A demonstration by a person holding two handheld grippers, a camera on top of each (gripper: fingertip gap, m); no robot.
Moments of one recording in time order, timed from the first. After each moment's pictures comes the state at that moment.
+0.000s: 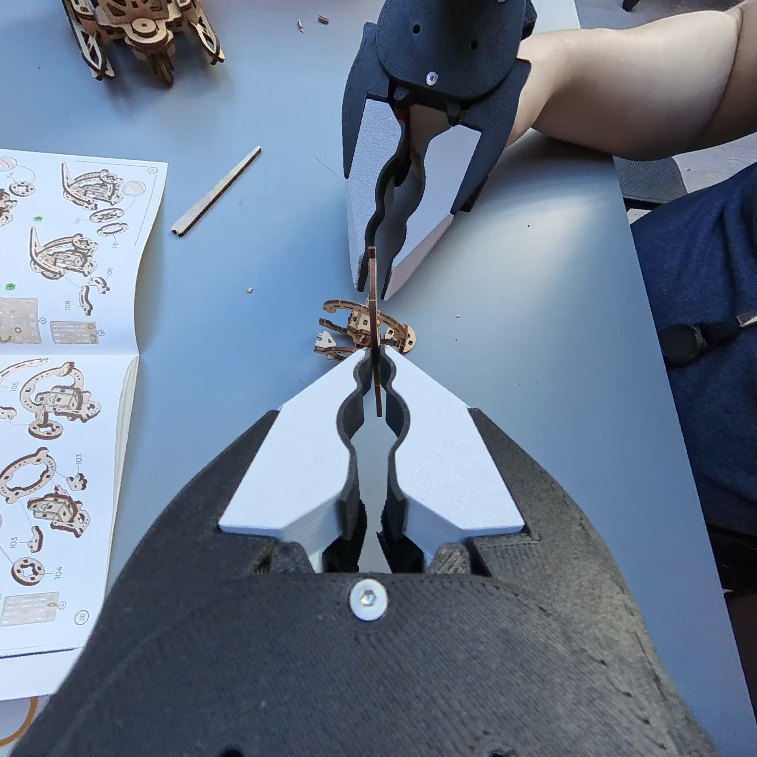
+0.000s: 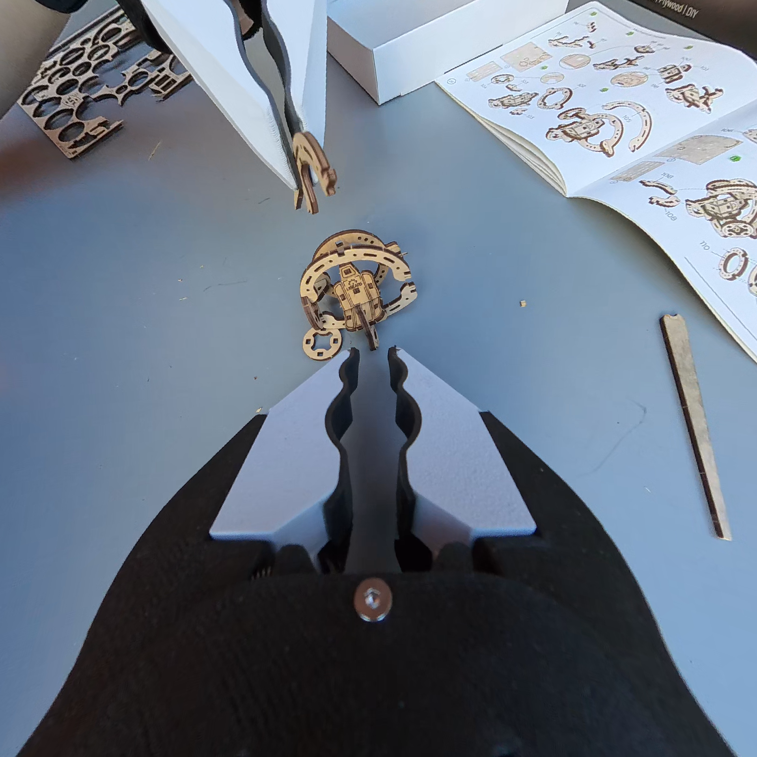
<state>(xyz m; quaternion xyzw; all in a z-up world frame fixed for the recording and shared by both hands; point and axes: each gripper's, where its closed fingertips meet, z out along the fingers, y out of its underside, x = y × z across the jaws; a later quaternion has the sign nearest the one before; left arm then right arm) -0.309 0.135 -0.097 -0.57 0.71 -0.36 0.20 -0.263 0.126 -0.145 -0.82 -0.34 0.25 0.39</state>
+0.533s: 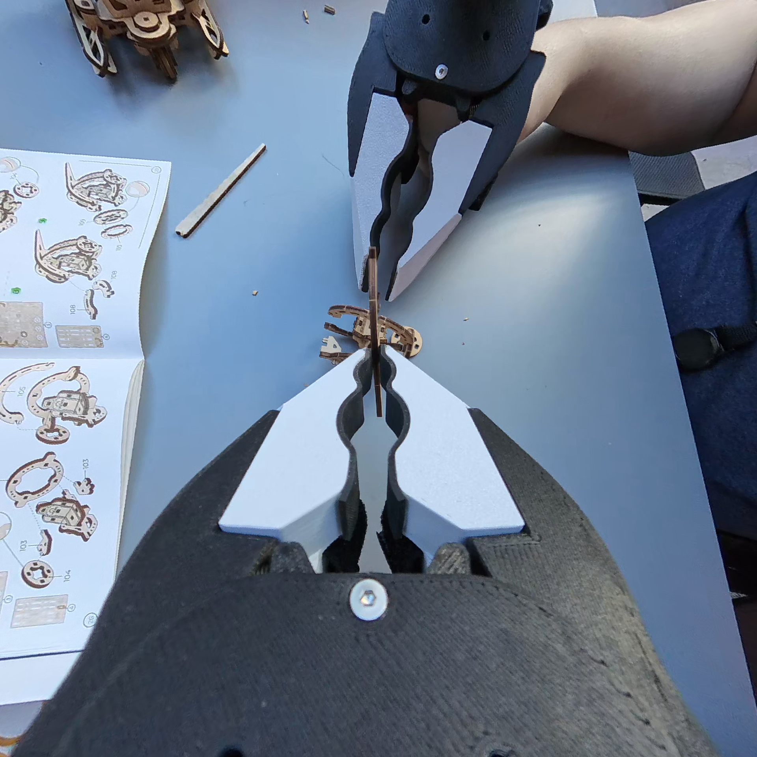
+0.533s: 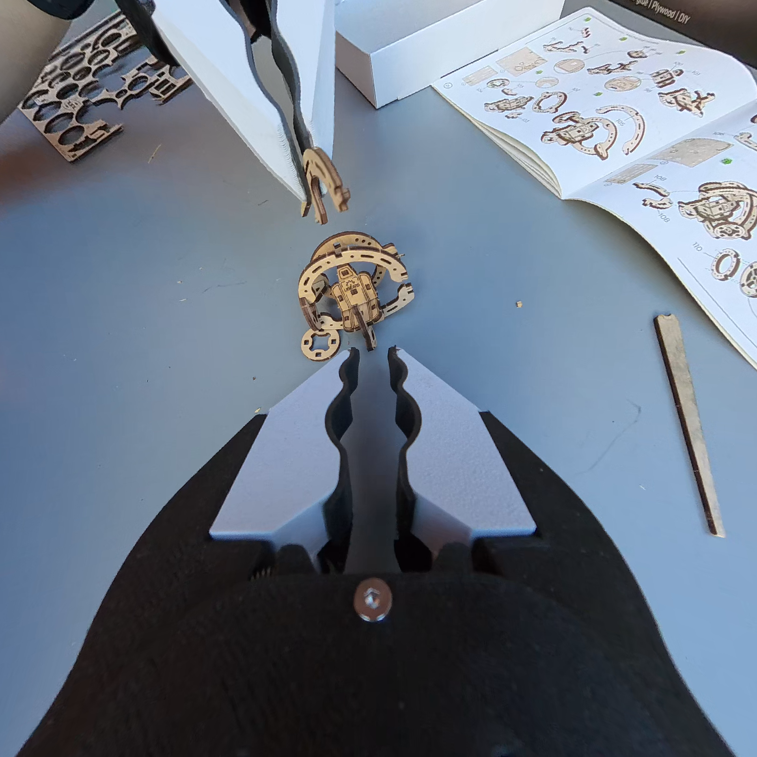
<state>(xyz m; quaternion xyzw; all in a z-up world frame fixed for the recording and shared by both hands) -0.304 0.136 -0.099 -0.57 0.72 -0.35 0.20 -0.262 0.126 -0.144 -0.82 -0.34 0.25 0.40</state>
